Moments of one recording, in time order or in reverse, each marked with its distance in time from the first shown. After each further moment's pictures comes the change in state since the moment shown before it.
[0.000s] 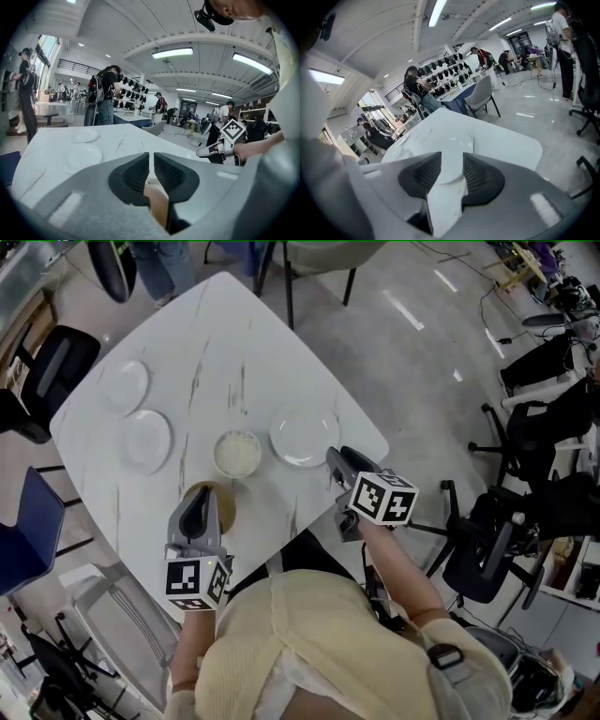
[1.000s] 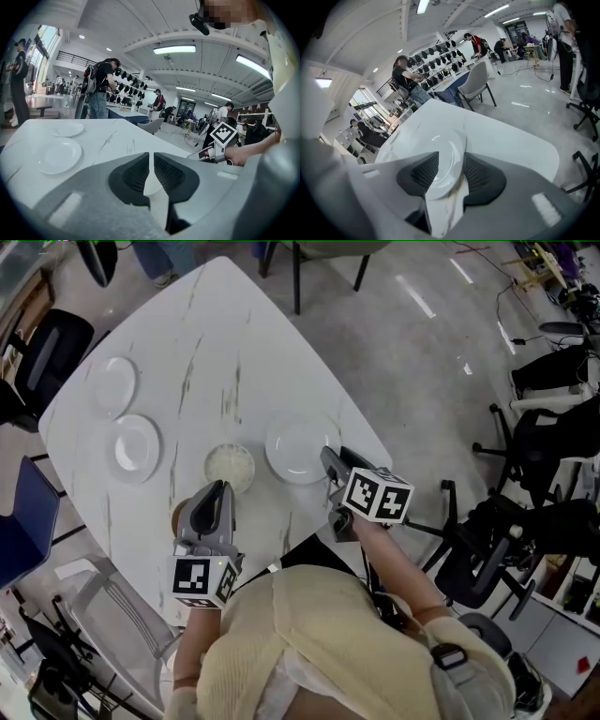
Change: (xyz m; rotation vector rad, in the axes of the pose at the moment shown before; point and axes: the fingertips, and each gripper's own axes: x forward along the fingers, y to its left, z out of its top) left arm 0.063 -0.023 -0.004 -0.049 0.035 -0.045; right arm 0.050 -0.029 0.001 0.057 0.139 -0.049
